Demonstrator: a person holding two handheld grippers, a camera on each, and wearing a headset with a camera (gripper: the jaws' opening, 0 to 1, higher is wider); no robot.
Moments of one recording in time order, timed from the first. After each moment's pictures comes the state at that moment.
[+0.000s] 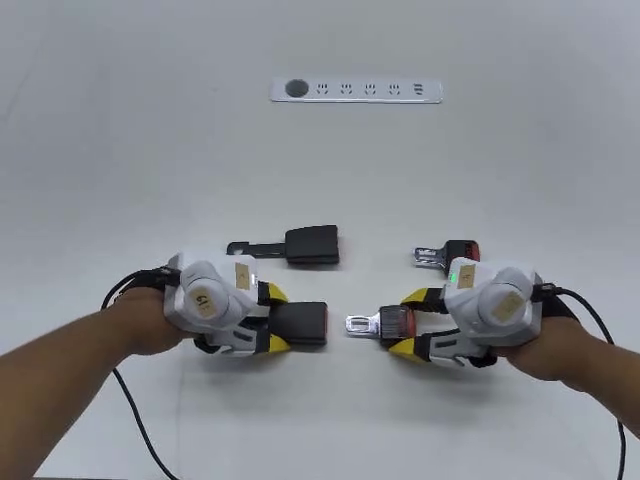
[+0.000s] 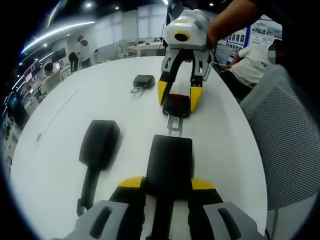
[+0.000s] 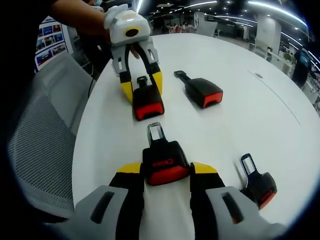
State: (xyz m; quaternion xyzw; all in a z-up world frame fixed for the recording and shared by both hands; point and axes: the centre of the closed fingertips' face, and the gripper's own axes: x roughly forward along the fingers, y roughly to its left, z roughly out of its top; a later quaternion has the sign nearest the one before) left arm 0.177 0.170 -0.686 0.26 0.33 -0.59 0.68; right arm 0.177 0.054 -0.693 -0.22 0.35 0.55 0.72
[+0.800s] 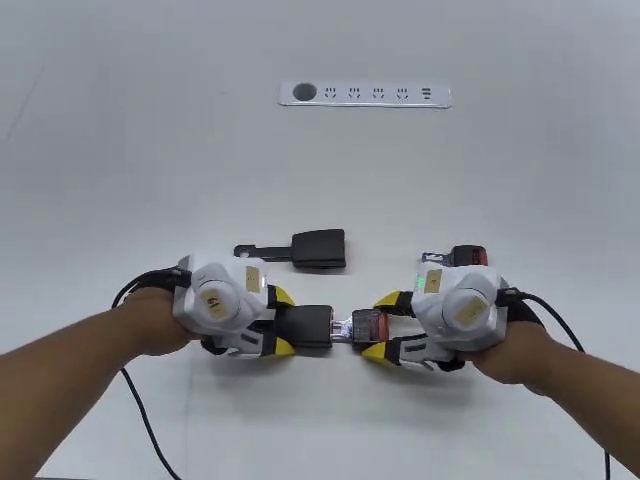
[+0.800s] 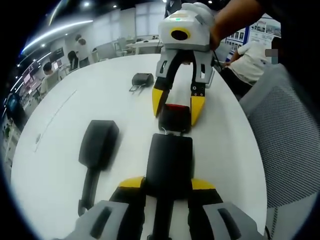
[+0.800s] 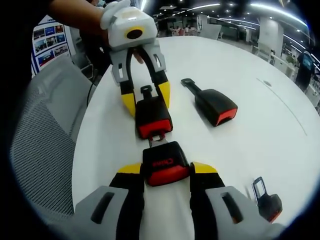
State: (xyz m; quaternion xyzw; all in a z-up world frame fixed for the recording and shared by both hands) left arm 0.176 0.168 -0.687 0.27 0.34 -0.59 0.68; right arm 0.176 0.087 -0.692 -0.21 0.34 0.57 0.72
